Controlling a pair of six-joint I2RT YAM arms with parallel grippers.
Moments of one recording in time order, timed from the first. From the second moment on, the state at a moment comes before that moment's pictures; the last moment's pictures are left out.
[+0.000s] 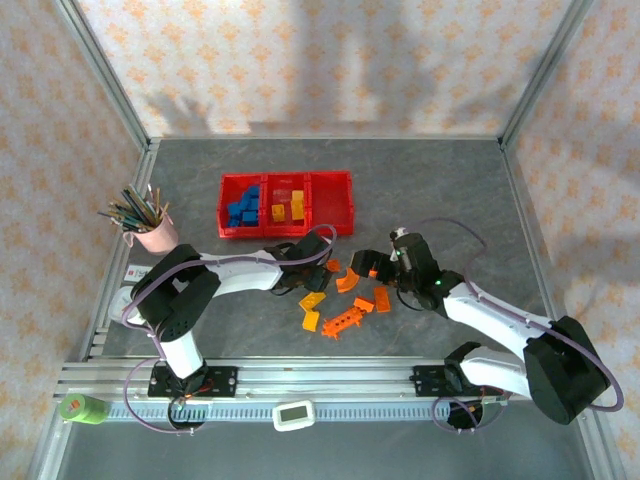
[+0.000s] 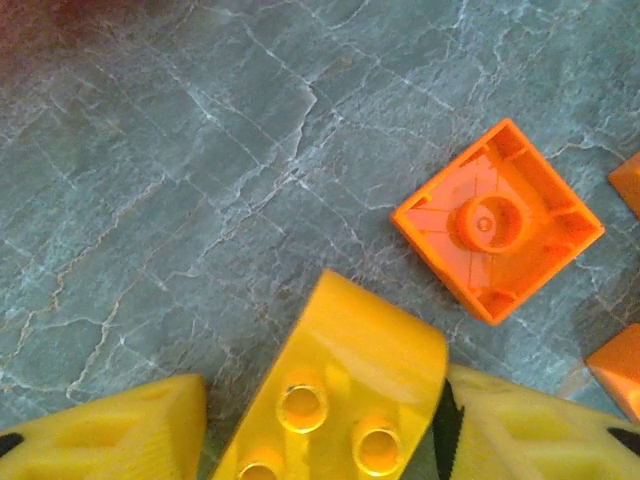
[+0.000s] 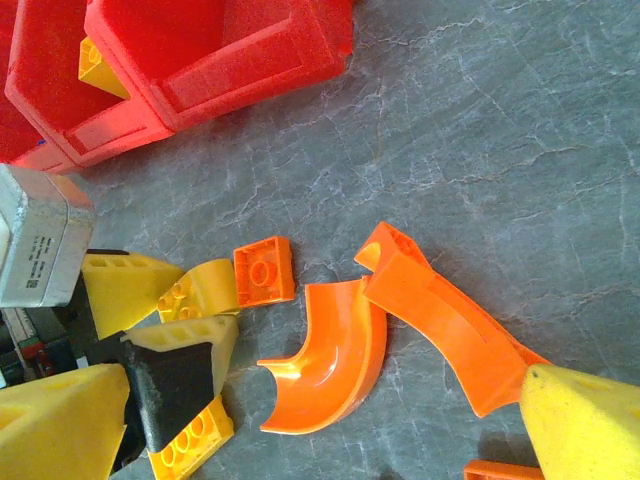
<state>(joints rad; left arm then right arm) -0.76 1.75 0.92 -0.26 -0.16 -0.32 0.56 1.13 0.50 -0.08 -0.14 0.76</state>
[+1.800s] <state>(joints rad) -0.43 1.85 1.46 -0.44 -0.32 -0.49 0.56 1.33 0.70 0.01 -0.23 0.68</state>
